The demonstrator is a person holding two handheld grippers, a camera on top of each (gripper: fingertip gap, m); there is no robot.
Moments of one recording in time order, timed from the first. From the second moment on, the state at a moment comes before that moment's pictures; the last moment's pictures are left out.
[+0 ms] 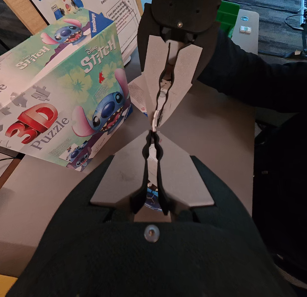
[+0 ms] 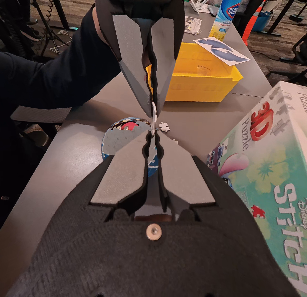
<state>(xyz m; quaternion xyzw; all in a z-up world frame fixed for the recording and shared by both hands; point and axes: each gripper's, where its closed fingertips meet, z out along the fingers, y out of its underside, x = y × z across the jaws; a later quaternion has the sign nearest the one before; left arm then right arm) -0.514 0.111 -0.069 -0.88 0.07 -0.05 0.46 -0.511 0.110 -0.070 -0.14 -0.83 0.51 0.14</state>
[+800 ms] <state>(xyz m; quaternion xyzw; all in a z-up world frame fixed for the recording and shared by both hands) -0.508 0.111 -0.101 -0.92 0.08 -0.05 0.39 -0.510 0.111 -0.063 -0.14 -0.82 0.53 0.14</state>
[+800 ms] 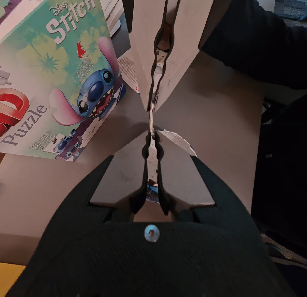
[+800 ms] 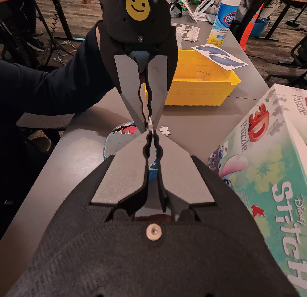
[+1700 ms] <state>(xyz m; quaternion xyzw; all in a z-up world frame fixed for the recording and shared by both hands) -0.527 0.094 -0.087 -0.91 0.05 -0.03 0.41 -0.520 0.111 -0.099 -0.18 -0.85 0.48 0.11</state>
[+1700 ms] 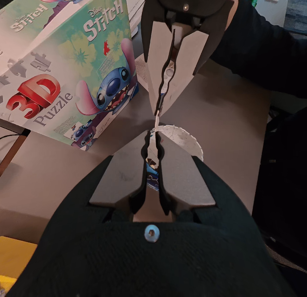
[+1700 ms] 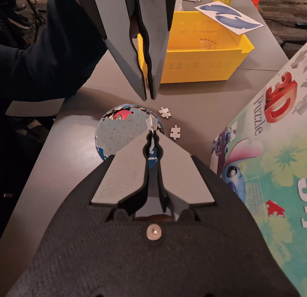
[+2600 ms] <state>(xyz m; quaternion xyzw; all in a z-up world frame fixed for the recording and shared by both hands) -0.539 0.091 -0.091 -0.91 0.03 -0.02 0.40 -0.525 0.097 -0.111 -0.19 -0.86 0.47 0.11</state>
